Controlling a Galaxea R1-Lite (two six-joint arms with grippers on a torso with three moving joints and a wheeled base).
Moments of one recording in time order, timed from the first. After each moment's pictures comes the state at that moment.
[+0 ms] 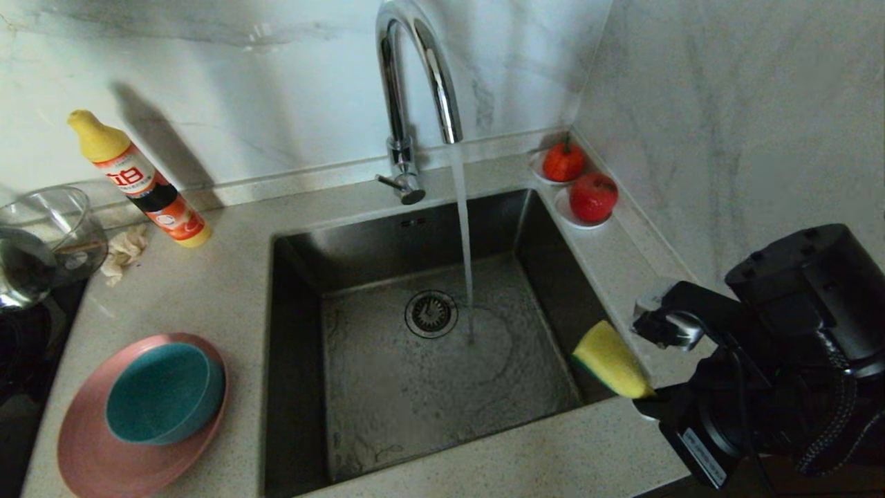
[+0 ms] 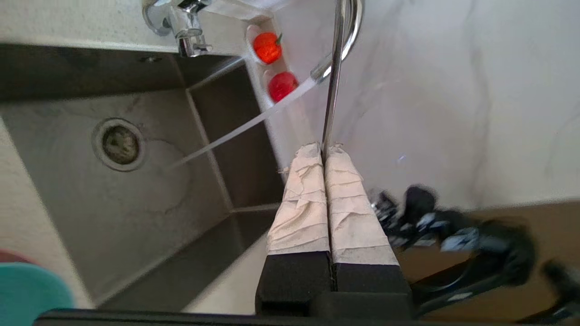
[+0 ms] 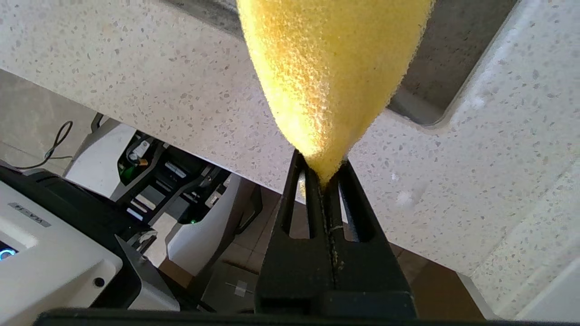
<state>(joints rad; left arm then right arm) 0.74 1.37 -0.80 -1.52 -1.45 -1.65 0.73 1.42 -1.01 0.38 -0.23 -0.03</state>
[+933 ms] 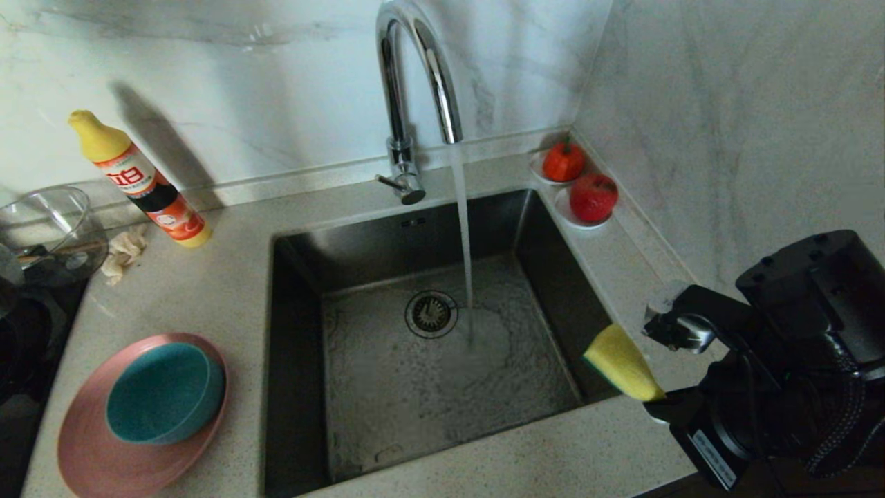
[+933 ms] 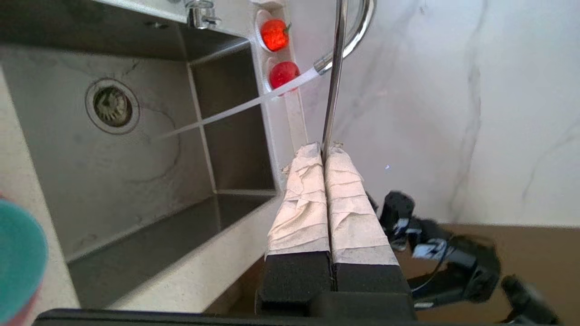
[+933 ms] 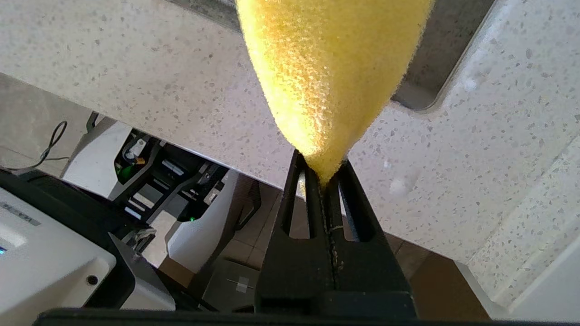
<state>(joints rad) 0.82 1.33 -0.80 -1.51 -1.52 -1.83 0.71 1.40 -0.98 0.38 -0.22 -0.03</state>
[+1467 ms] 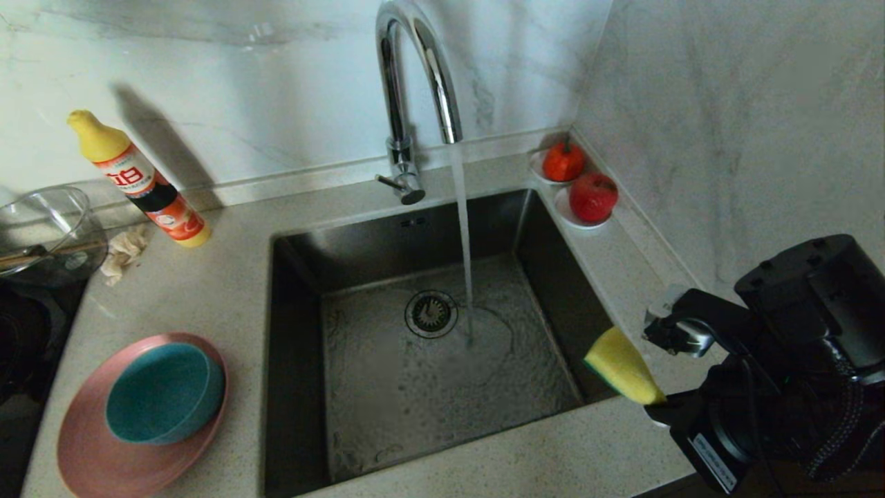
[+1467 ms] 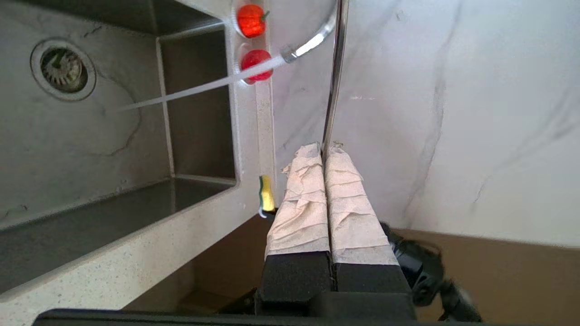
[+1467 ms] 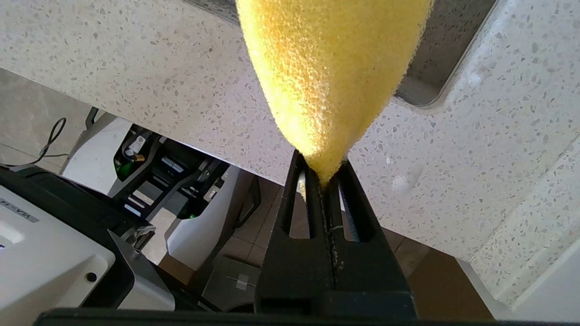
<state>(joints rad) 0.82 1.23 -0.82 -1.52 -1.52 -2.09 0.71 1.41 -0.98 0.38 -0.23 -0.03</state>
